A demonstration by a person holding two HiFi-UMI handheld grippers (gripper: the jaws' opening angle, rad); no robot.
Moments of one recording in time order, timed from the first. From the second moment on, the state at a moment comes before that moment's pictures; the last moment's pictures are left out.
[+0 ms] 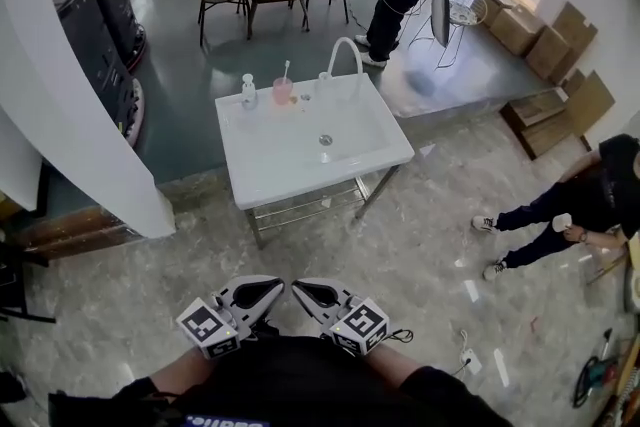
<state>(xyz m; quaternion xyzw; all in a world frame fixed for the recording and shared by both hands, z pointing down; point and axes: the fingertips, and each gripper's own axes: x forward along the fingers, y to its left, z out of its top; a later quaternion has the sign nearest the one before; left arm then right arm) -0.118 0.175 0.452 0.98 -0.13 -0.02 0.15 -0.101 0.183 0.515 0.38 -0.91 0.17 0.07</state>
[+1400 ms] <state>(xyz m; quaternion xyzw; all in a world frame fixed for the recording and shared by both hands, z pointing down) -0.097 0.002 0.465 0.97 -0.17 0.00 0.16 -0.058 0.012 0.514 0.39 -0.90 0.18 0.07</state>
